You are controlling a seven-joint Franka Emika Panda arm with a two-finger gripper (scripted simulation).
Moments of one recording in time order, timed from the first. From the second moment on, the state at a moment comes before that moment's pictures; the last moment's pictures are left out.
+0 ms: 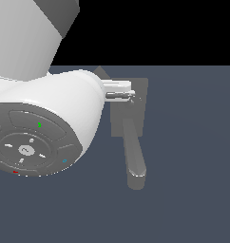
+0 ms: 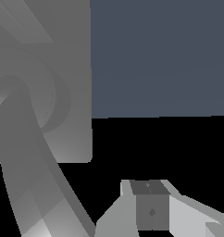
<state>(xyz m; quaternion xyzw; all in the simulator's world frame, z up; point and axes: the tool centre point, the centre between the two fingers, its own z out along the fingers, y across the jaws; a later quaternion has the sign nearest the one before) -0.046 0.062 0.240 0.01 0.71 0.01 0.70</state>
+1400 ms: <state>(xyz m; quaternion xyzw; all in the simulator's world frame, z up) -0.049 -0.008 0.289 0.05 0.68 0.02 0.73</state>
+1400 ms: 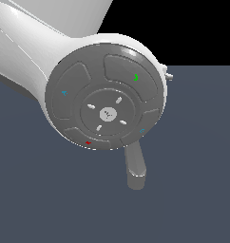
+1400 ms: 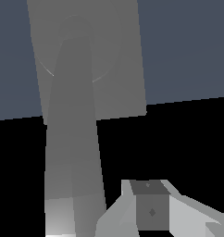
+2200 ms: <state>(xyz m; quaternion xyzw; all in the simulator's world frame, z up) -0.055 -0.068 0.313 0.07 0.65 0.02 0.75</state>
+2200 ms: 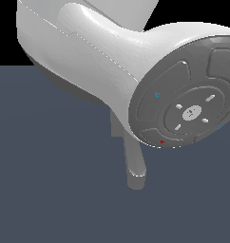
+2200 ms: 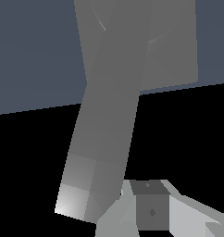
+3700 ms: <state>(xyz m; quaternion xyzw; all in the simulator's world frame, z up) -0.048 -0.126 0.310 0.04 0.65 0.01 0.76</state>
